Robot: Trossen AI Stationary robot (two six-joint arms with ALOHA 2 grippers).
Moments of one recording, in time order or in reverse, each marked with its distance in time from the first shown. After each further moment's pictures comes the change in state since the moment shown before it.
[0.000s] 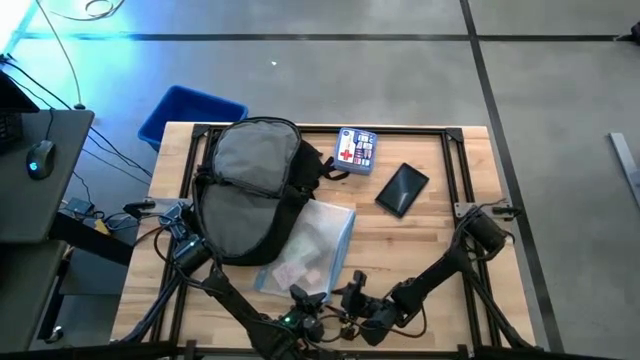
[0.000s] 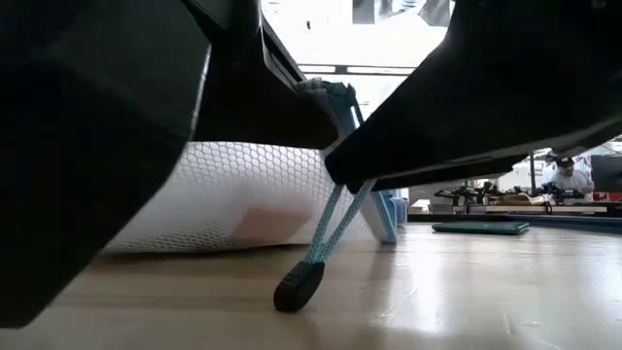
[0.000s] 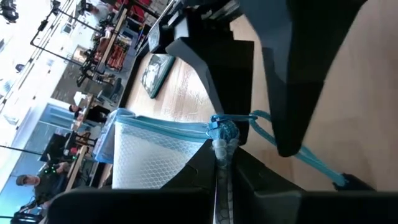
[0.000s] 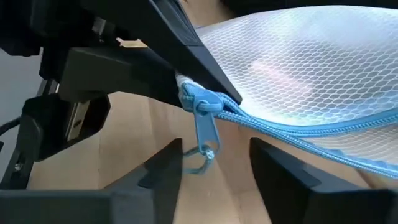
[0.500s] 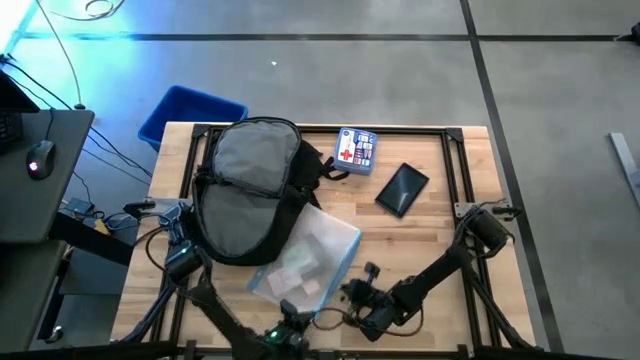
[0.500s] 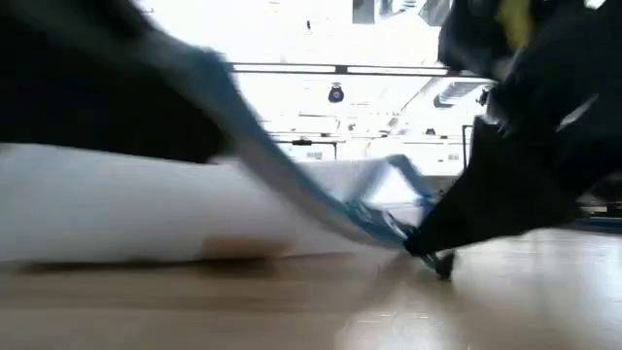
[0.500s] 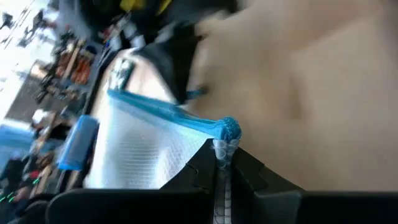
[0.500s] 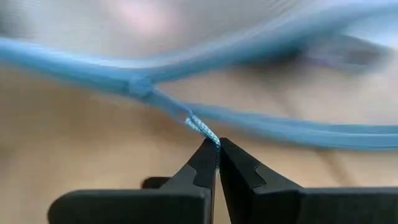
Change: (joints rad) left arm -0.136 0.000 0.001 -0.015 0.101 -0.043; right arm -0.024 -0.030 0.001 -0.452 -0.010 0.304
